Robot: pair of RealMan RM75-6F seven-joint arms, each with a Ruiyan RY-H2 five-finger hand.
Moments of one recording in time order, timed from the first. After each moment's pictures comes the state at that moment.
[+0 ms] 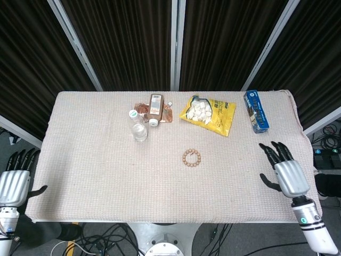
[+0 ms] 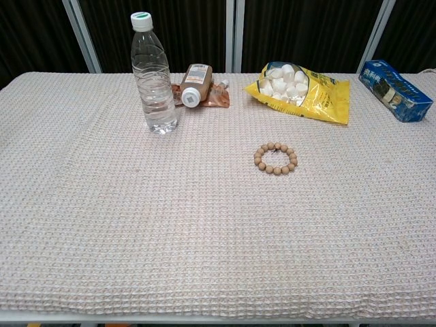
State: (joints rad) left arm -0.10 -1.19 -0.05 -1.55 1.45 1.46 0.12; right arm 0.27 -1.14 0.09 -1.61 -1.60 1.31 0.03
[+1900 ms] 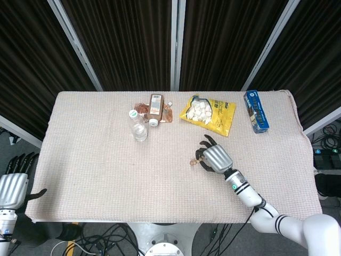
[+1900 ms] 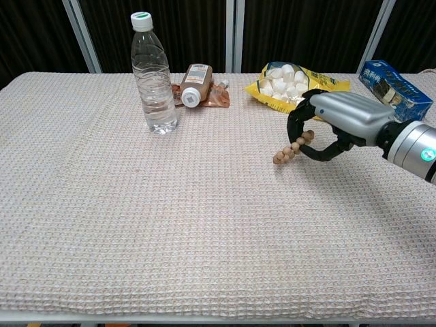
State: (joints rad) left arm -0.09 -1.20 -0.04 -1.48 1.45 1.43 0.00; right arm 0.68 -1.68 0.07 -1.06 -1.54 1.04 0.23
